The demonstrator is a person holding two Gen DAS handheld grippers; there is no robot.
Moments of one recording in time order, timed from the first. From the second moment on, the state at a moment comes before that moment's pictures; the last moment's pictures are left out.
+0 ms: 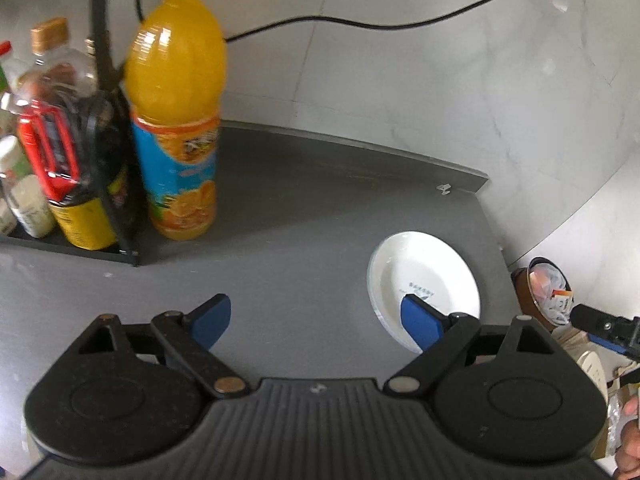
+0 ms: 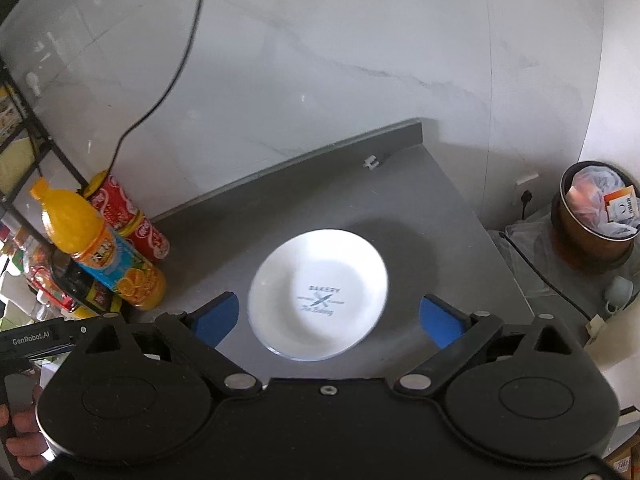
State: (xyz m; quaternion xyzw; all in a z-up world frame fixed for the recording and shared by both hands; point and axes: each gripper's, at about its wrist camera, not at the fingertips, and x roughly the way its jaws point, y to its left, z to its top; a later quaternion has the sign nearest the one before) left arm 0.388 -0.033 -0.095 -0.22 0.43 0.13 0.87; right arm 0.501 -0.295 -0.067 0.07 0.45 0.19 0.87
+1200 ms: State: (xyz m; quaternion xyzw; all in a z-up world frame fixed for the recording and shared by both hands) left arm 0.506 -0.051 -0.220 -0.32 0.51 0.17 0.78; right arm 0.627 -0.287 -0.212 0.06 0.59 0.24 0.77
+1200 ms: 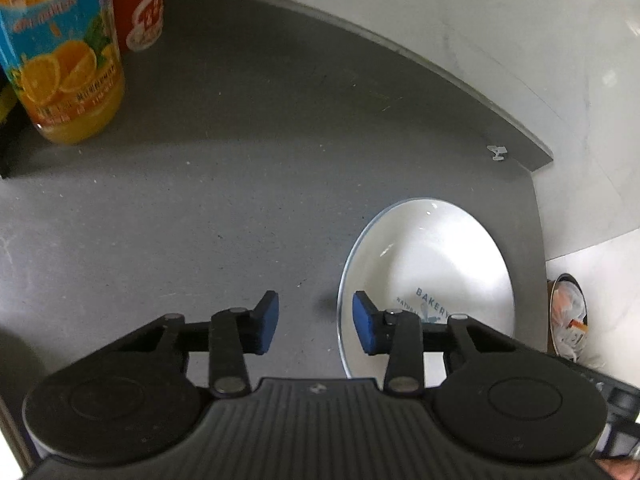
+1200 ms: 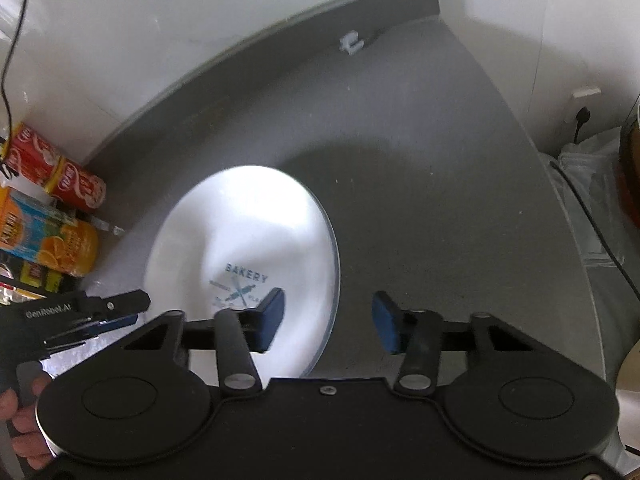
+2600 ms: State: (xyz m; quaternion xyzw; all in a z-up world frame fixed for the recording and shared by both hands) left arm 0.467 -0.041 -0.156 -0.33 0.43 0.07 0.84; right arm 0.563 -0.275 -0.115 0.05 0.48 0.28 0.83
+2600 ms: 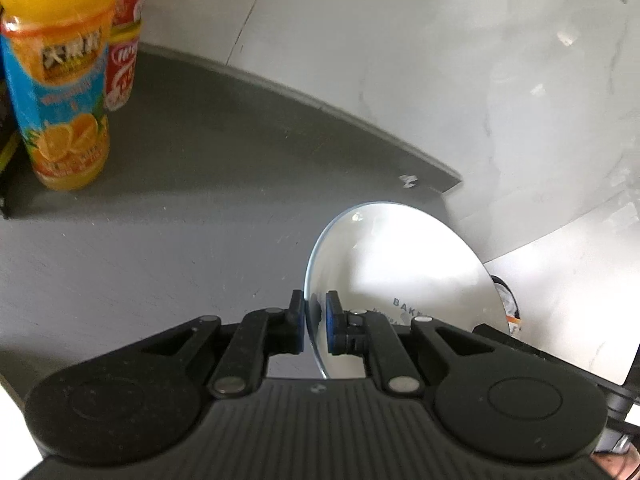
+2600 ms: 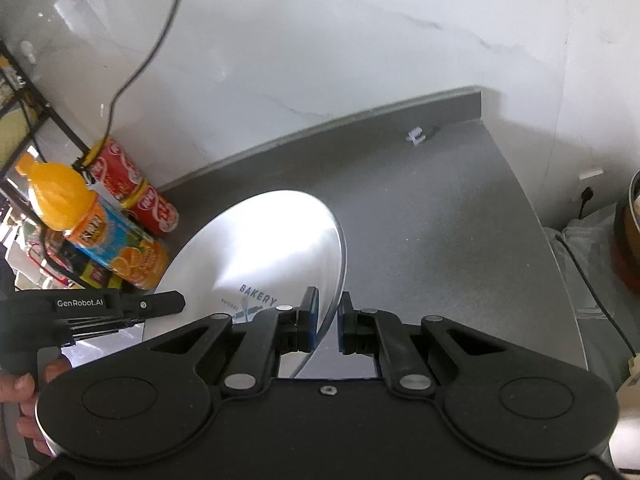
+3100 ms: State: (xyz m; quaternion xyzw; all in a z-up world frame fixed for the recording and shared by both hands) left arm 0.390 -0.003 -0.122 -0.32 0.41 0.04 0.86; right arm 0.474 -0.242 -0.086 0.05 0.44 0.27 0.85
